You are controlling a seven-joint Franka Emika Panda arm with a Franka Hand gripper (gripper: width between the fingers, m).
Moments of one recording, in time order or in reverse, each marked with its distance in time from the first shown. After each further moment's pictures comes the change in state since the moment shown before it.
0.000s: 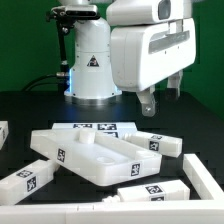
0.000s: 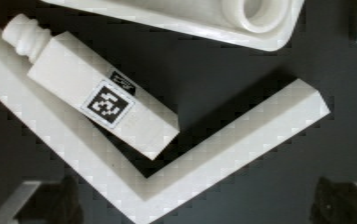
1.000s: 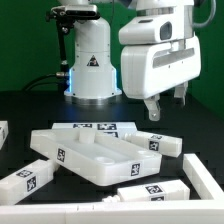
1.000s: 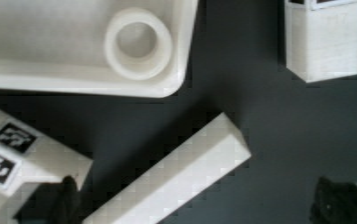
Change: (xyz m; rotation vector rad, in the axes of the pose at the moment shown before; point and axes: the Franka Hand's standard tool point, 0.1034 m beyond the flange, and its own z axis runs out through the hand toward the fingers) arm -0.024 -0.081 0.044 -0.056 0.053 0.094
